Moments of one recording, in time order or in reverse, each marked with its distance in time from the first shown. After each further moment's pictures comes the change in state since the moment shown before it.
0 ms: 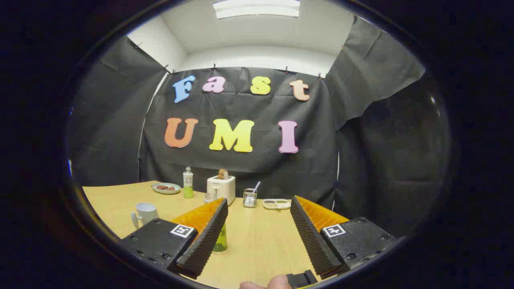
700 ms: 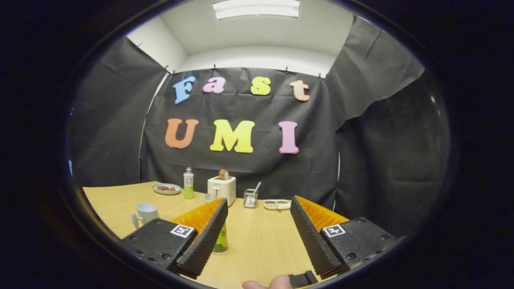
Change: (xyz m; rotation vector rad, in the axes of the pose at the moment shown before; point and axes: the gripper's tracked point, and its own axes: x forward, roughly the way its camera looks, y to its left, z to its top) arm 0.001 0.005 -0.003 -0.004 0.006 0.016
